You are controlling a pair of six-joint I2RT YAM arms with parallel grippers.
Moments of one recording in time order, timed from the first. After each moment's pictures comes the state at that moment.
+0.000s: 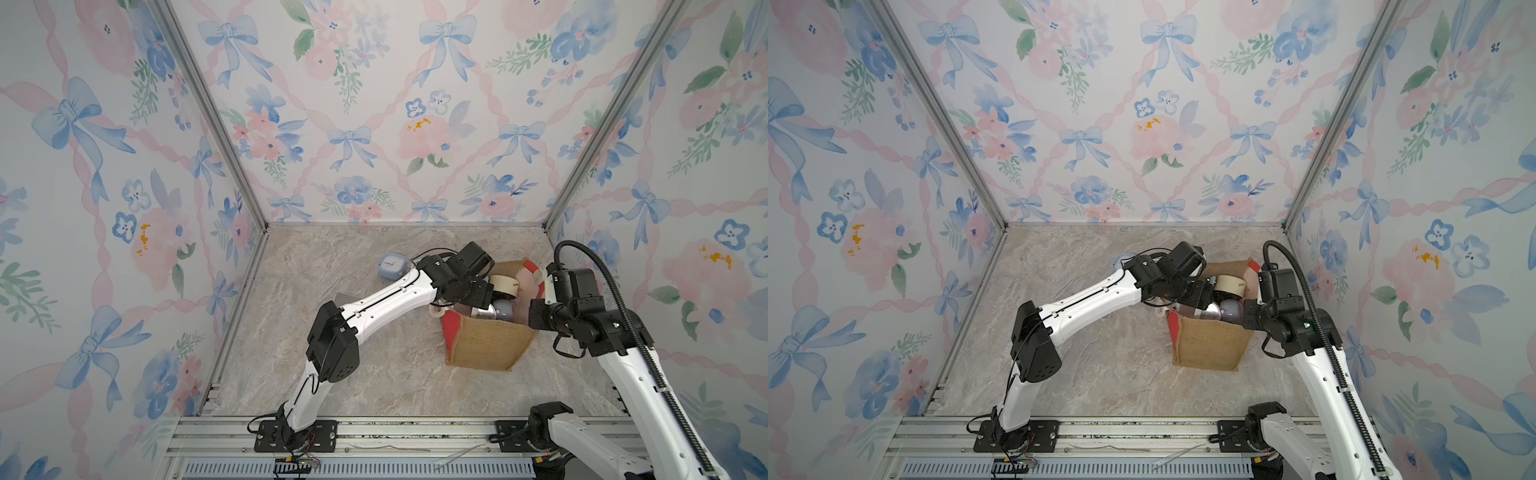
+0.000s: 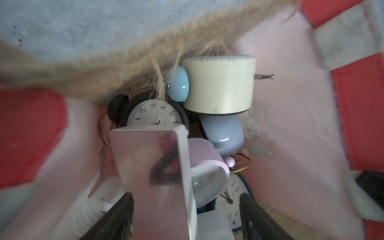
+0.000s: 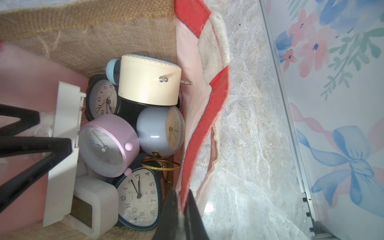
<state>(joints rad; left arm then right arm) -0.98 2.08 2.08 -0.86 0.06 -0.57 0.19 0.93 1.13 -1.14 0.19 0.23</state>
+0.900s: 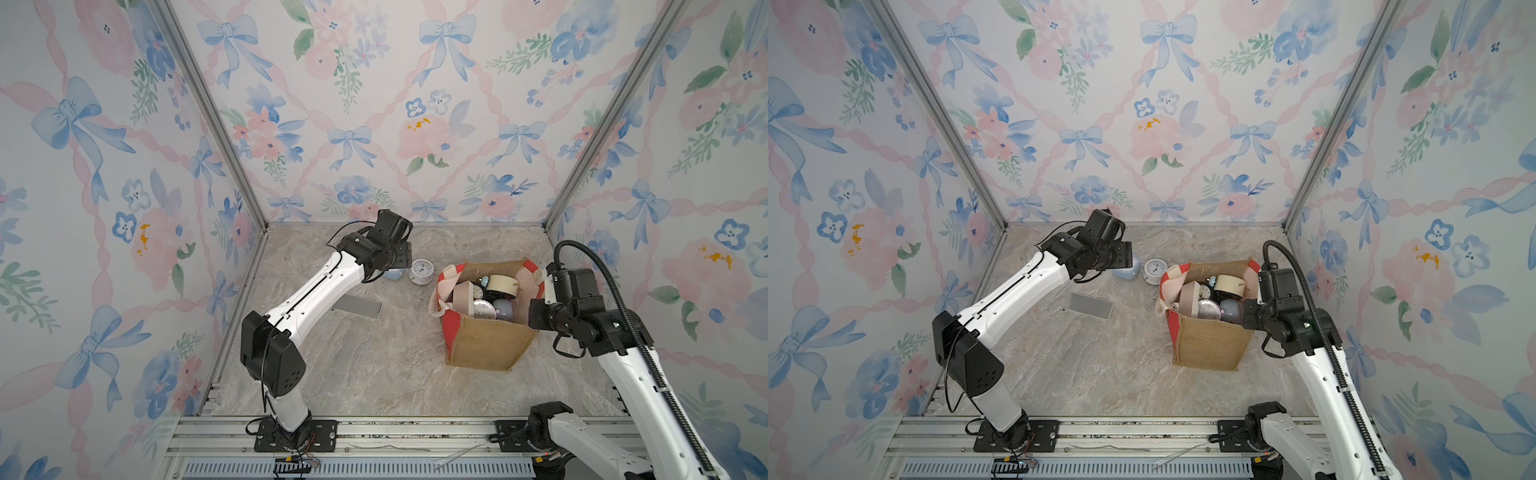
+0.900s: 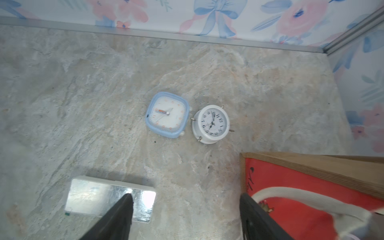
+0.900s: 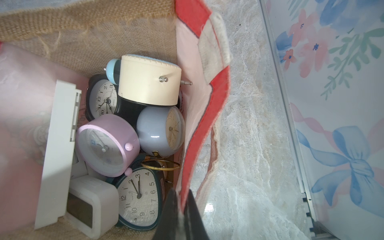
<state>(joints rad) -0.61 1.72 1.69 -0.86 -0.24 -0.55 0.19 0.93 1.13 -1.14 0.19 0.23</state>
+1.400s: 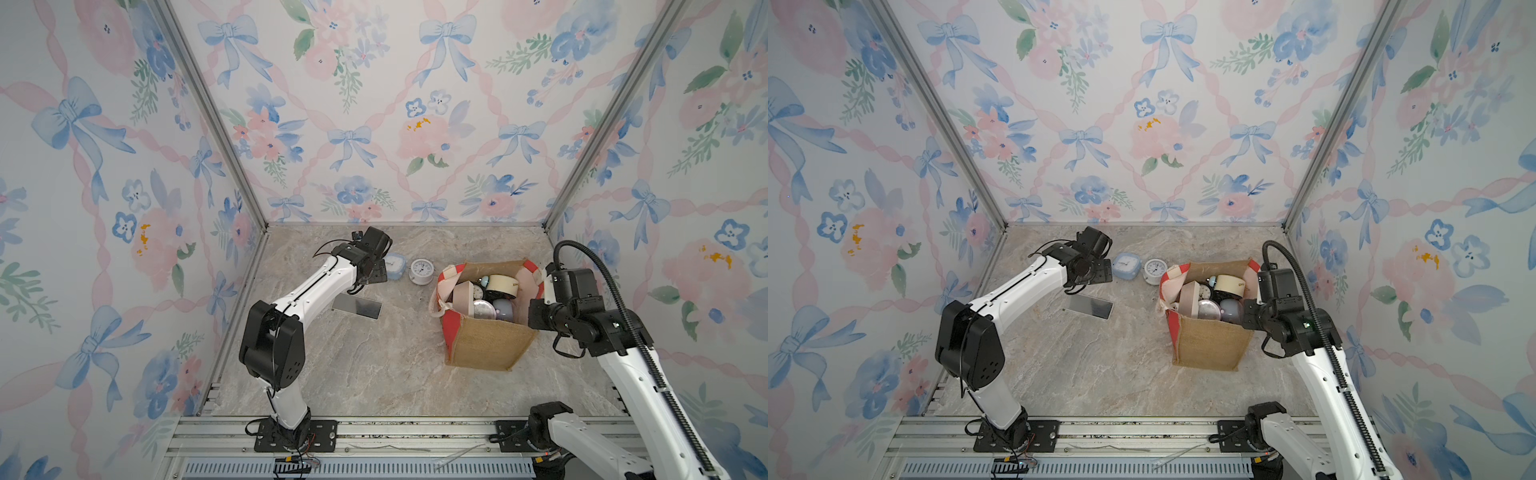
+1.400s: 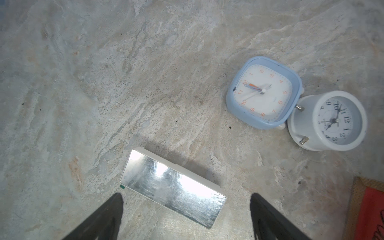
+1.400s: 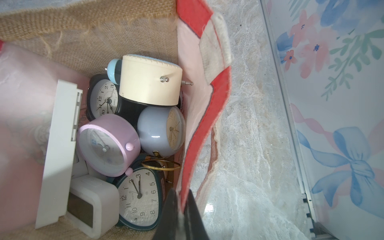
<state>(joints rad) -0.49 1.77 1.50 -0.86 -0.35 -0.60 0.20 0.93 1.13 -1.14 0.19 0.23</state>
